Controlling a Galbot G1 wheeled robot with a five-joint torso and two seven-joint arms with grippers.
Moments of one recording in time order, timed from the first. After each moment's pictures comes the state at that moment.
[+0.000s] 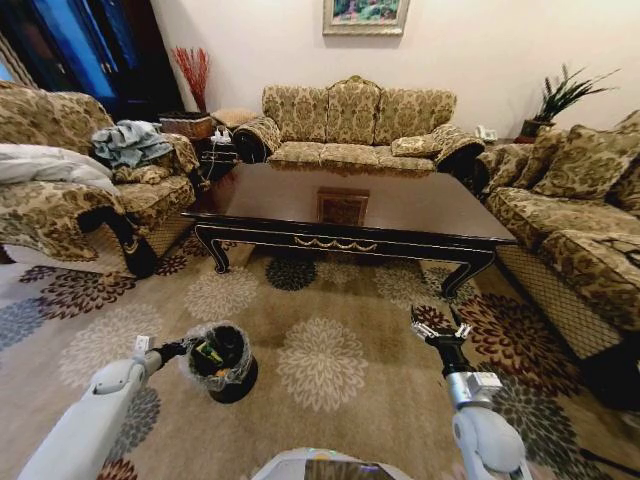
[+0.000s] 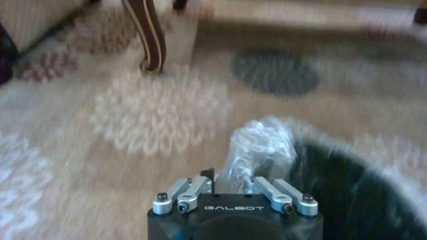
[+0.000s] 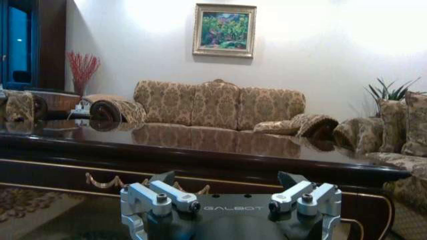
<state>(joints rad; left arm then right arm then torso) 1.21 -0.90 -0.68 -1.22 -0.50 0.27 0.46 -1.58 1.48 0.75 2.06 0.13 0.06 -0.14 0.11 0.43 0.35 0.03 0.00</state>
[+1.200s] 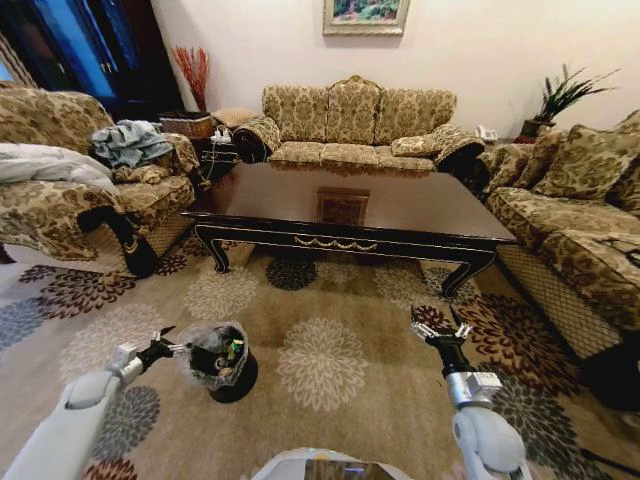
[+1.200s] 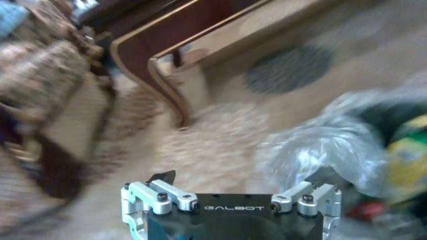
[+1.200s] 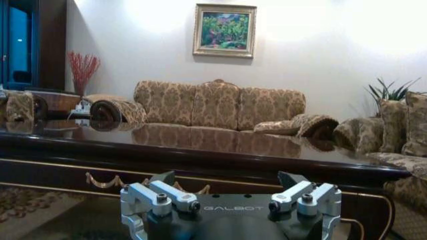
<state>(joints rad) 1.21 -0.89 -0.83 -1.14 0.02 -0.09 0.51 -1.58 1.48 0.75 2.06 0.13 0.06 -0.14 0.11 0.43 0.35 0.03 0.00</state>
